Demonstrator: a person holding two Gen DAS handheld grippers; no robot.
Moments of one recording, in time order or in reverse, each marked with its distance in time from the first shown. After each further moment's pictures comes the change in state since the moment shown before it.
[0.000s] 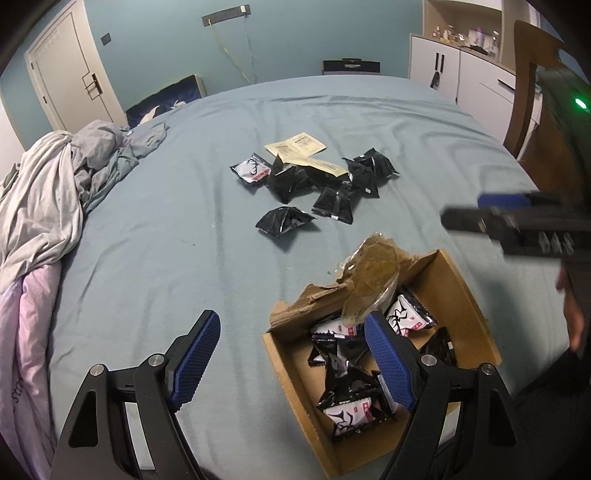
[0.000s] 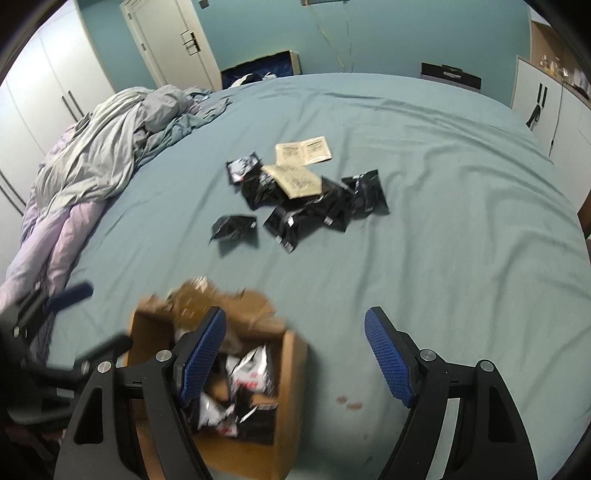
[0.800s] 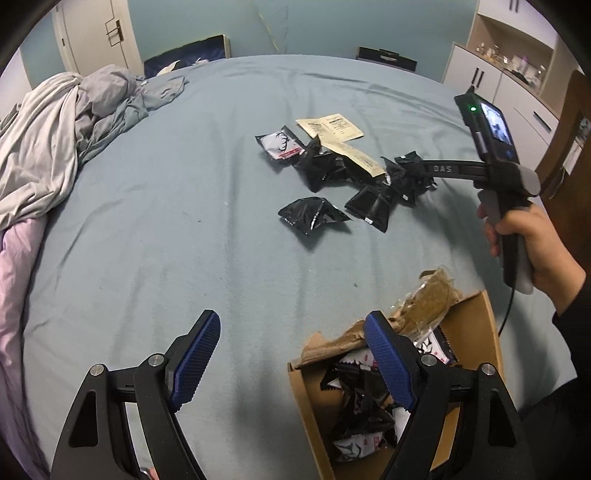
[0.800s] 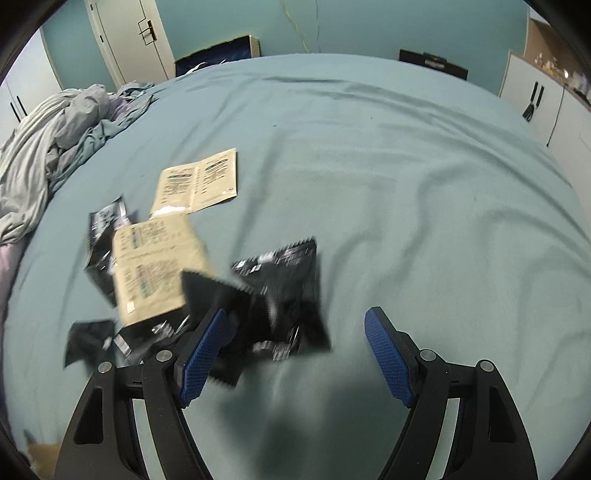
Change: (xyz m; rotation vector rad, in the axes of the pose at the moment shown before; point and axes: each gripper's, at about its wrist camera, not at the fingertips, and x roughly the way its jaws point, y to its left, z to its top) left arm 0.044 0.039 0.018 -0.176 0.100 -0.037; right arm 0.171 -0.074 0.111 0.002 0.041 -0.144
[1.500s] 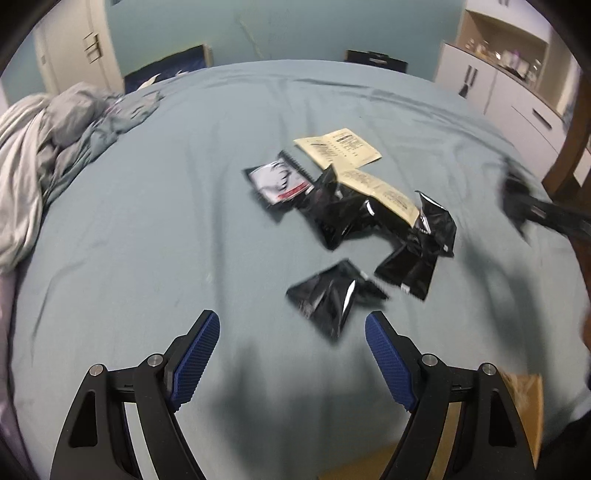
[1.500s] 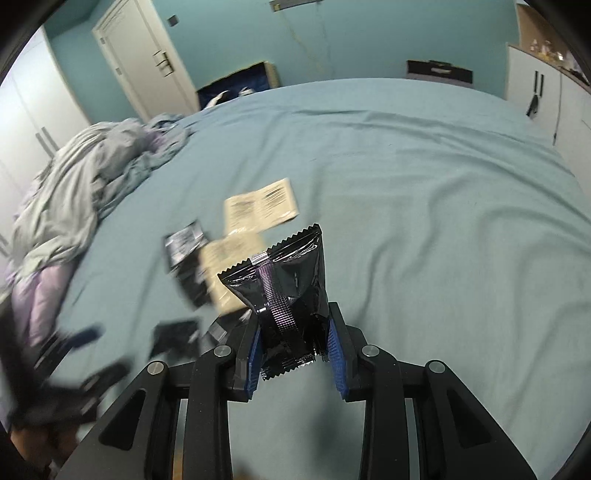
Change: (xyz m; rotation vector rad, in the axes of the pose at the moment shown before) left arm 0.082 0.006 0.074 0.088 -0.047 -0.037; right arm -0.074 0.022 -0.028 0.060 -0.065 0.169
